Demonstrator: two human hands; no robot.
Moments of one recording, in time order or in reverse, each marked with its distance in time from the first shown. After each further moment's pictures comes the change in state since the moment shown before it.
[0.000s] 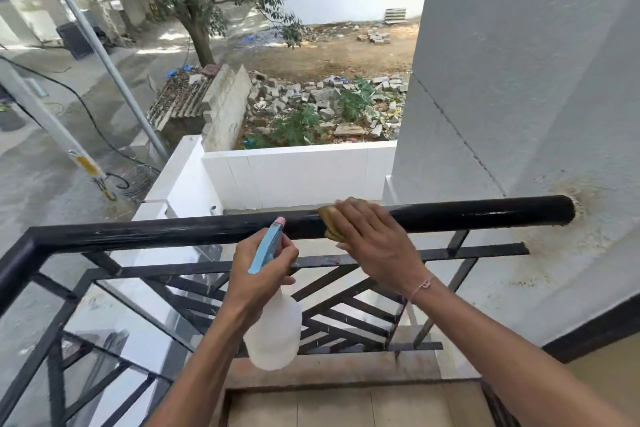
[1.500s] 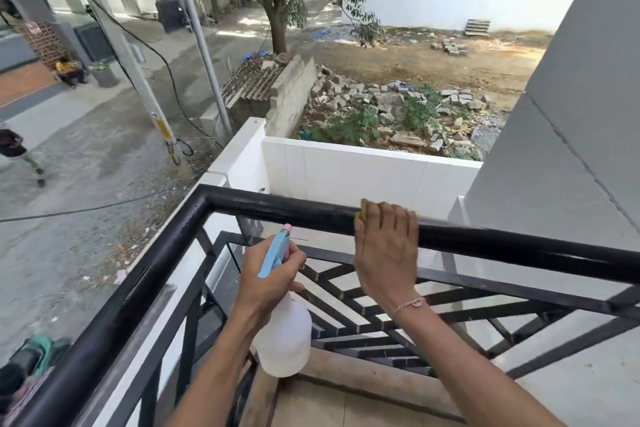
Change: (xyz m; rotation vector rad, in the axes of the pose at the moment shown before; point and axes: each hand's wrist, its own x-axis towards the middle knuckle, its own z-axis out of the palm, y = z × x) left_hand 0.016 -0.079 -0.213 -0.078 0.198 -0.085; right_hand 0.153 -0.228 0.011 0.141 -0.077 0.466
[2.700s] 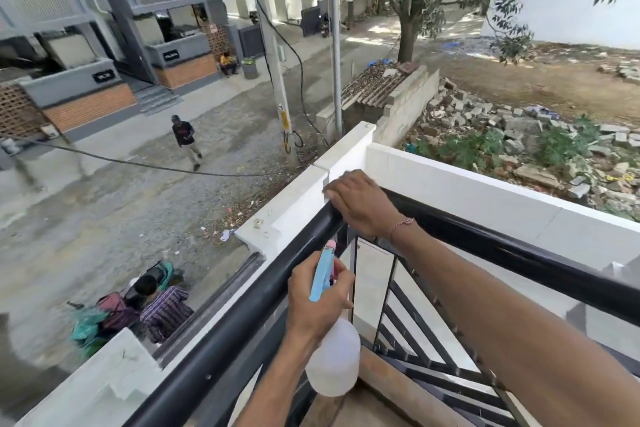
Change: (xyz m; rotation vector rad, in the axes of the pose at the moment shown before) left_hand -0.051 -0.023 -0.114 -0.011 0.354 0.009; right_hand 0.090 -0.239 0.055 0.396 -0.369 -0.829
